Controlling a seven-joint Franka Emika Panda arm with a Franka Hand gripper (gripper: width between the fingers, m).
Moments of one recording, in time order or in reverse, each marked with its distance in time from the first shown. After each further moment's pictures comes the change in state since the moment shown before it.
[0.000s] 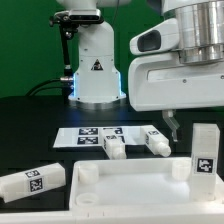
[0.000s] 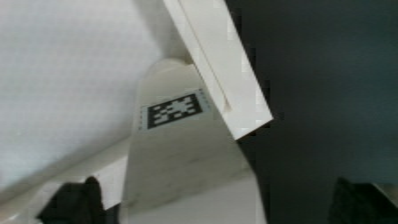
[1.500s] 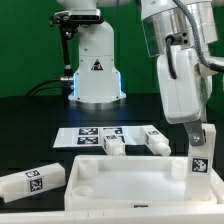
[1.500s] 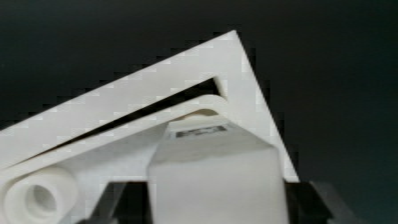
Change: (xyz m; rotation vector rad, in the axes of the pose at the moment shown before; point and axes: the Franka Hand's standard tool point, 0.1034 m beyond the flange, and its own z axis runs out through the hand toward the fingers) arm 0.000 0.013 0.001 0.062 -0.085 1.561
